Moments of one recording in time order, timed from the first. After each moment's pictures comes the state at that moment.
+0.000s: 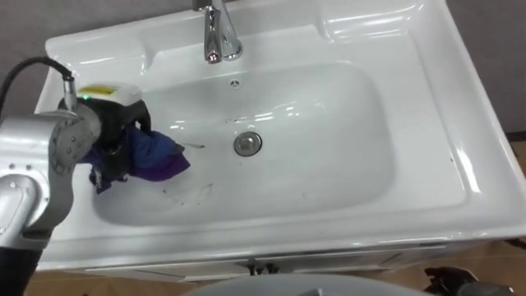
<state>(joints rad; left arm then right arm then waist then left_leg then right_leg) 0.05 0.66 -0.10 -0.26 1.03 0.22 -0.93 -0.01 -0.41 0.10 1.33 -0.20 0.05 0.12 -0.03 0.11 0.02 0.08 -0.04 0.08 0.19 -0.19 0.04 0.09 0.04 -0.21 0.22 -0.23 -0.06</state>
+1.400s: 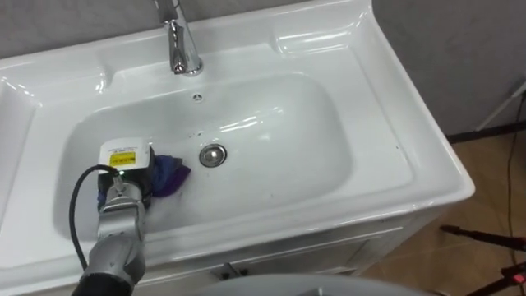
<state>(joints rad) 0.10 0.27 -0.11 0.49 1.29 0.31 0.10 0.16 -0.28 0.08 1.16 -0.26 0.19 0.00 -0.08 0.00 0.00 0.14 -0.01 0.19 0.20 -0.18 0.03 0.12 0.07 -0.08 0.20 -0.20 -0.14</state>
